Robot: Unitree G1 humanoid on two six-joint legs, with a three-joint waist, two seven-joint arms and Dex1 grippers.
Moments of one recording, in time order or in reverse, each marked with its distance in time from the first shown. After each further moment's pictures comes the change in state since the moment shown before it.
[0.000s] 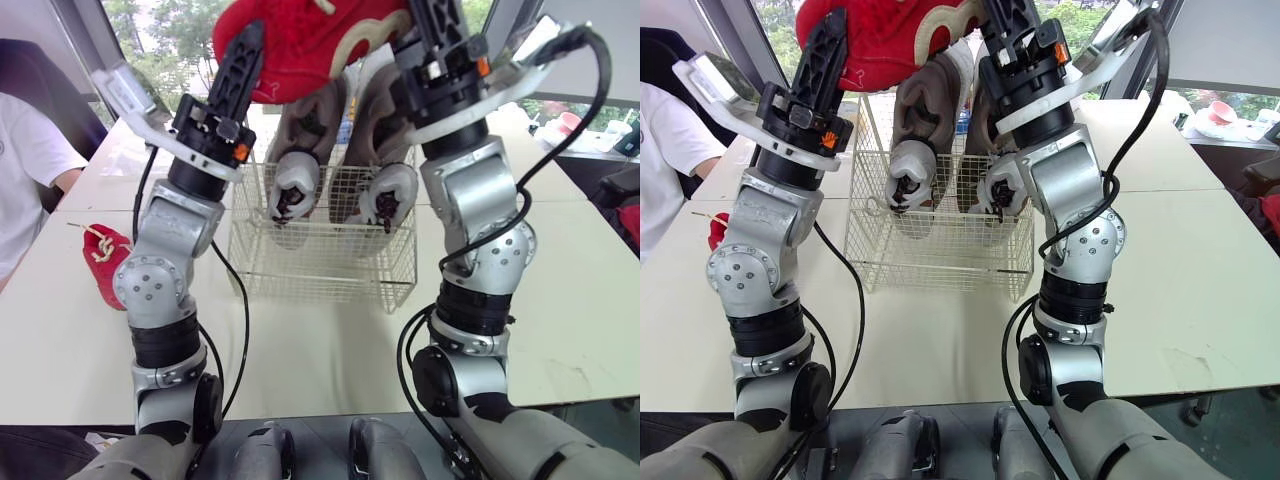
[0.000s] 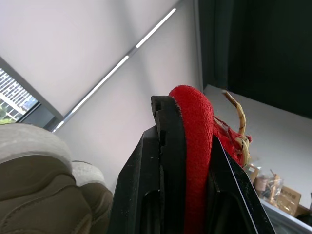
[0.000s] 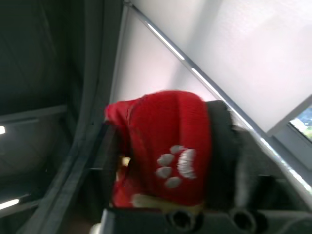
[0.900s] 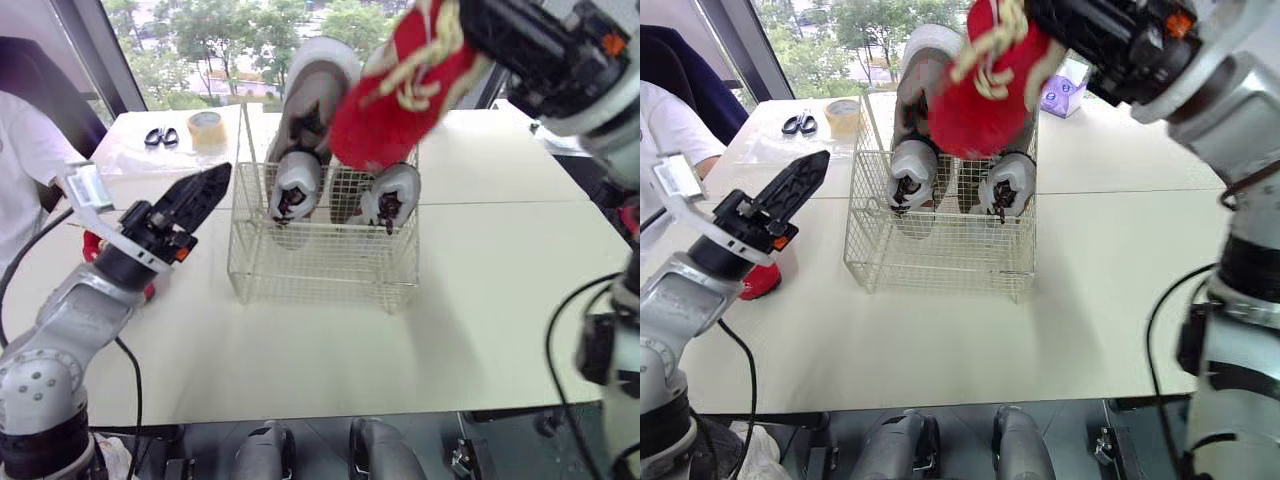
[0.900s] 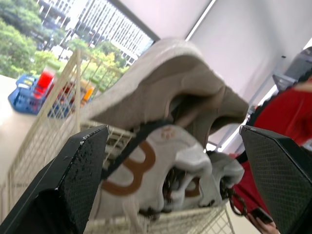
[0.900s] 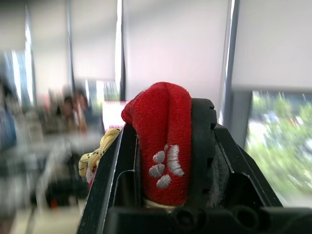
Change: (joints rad) left arm 0.536 0.405 0.170 -0.290 -0.104 0.143 0.124; right arm -0.078 -0.877 0.040 0.089 -0.197 0.318 0.693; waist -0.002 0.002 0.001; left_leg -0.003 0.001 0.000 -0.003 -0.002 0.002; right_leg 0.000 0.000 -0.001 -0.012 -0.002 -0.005
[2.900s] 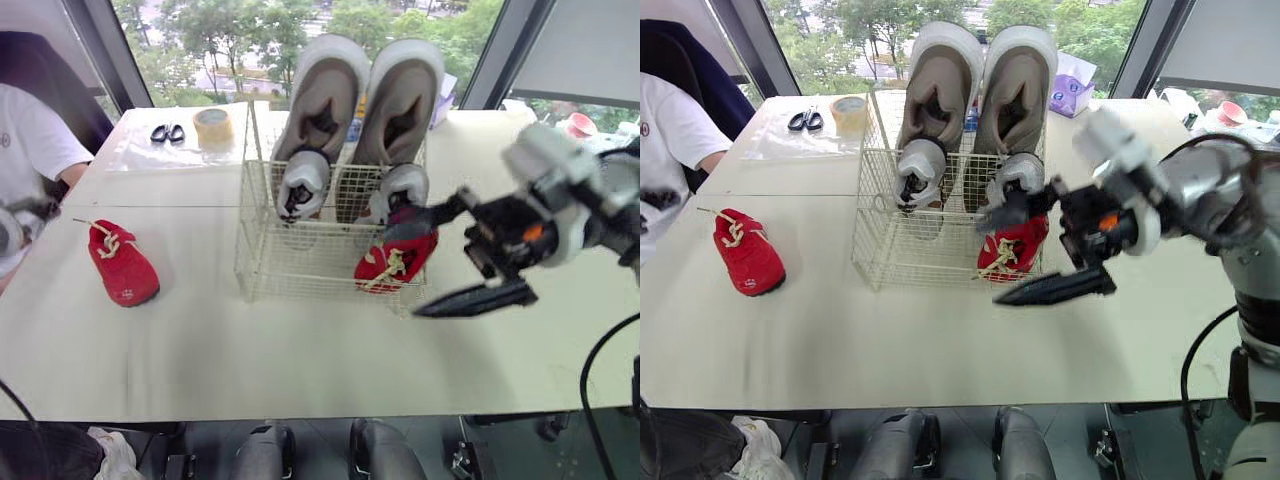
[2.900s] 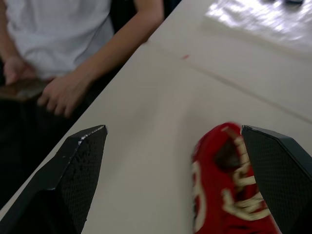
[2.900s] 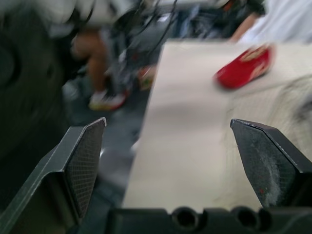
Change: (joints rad) left arm -0.319 0.532 0.073 0.806 0.291 0.539 0.586; right arm 0.228 -0.138 0.237 -0.292 -0.243 0.091 0.615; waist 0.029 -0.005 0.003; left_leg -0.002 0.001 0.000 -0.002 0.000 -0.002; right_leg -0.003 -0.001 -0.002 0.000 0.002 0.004
